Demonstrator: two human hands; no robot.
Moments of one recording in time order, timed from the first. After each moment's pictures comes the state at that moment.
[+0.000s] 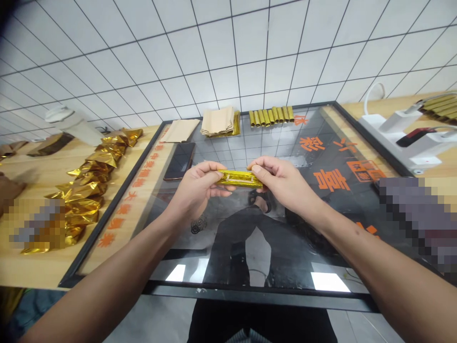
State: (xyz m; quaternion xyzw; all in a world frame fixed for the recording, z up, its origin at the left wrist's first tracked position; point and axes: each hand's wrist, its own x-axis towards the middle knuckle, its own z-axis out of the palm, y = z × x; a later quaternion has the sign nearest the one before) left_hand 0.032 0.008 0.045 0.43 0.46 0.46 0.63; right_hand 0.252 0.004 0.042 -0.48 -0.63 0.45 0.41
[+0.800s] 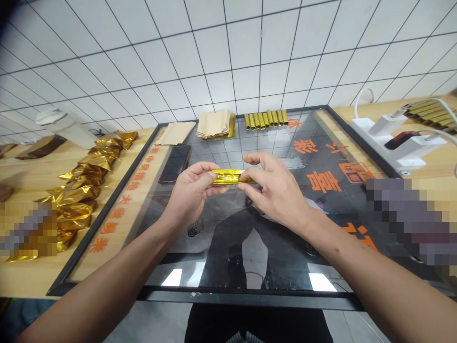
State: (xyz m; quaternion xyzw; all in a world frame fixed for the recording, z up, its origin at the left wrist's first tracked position) left_hand 0.033 0.005 0.039 0.44 0.41 0.52 0.61; right_hand 0.255 -0.006 0.037 -0.41 -0.83 0.06 0.38
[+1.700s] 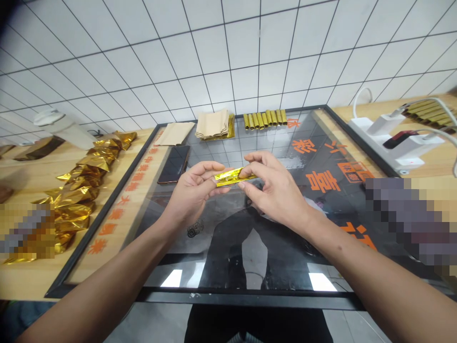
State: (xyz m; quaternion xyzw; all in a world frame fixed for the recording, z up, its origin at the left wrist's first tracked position) left_hand 0.036 0.000 0.042 0.47 0.38 0.50 0.62; right_hand 0.252 -0.007 0.038 -0.42 -0.79 0.14 0.43
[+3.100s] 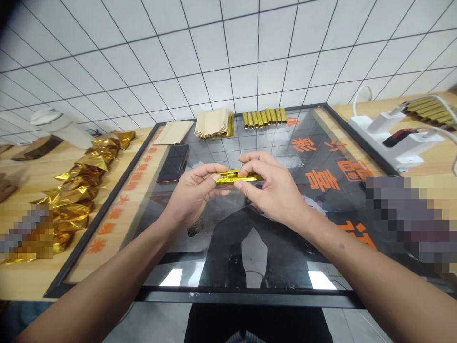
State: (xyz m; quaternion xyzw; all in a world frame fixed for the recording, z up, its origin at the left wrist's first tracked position) left_hand 0.035 0.001 0.038 0.46 0.37 0.49 0.64; right_hand 0.249 -0.009 0.042 -0.42 -0.76 0.20 0.45
